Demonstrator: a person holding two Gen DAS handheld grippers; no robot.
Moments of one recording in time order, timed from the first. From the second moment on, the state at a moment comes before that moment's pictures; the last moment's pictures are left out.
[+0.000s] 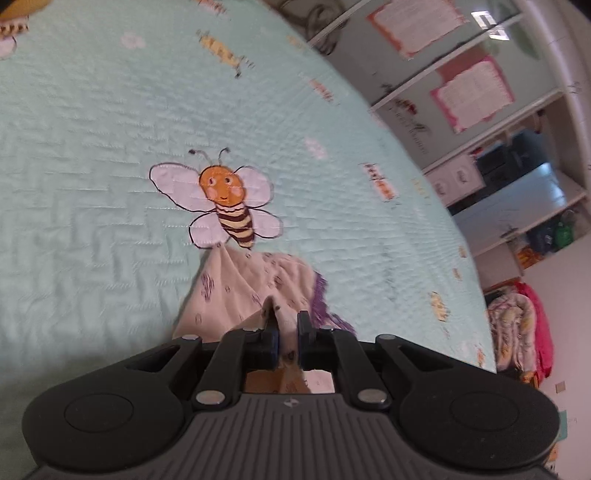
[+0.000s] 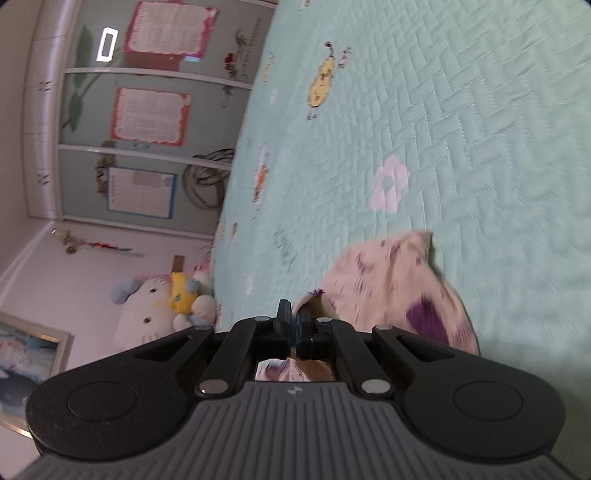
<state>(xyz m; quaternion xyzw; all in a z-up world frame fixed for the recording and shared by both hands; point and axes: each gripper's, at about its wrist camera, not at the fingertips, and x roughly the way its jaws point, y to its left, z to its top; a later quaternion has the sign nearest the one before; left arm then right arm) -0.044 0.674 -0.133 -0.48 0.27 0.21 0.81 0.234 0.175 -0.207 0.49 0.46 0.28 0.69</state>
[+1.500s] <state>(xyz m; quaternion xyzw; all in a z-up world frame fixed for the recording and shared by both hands) -0.220 0.600 -0.184 -0.35 0.20 0.22 0.89 0.038 0.425 -0.160 -0.42 0.22 0.42 0.77</state>
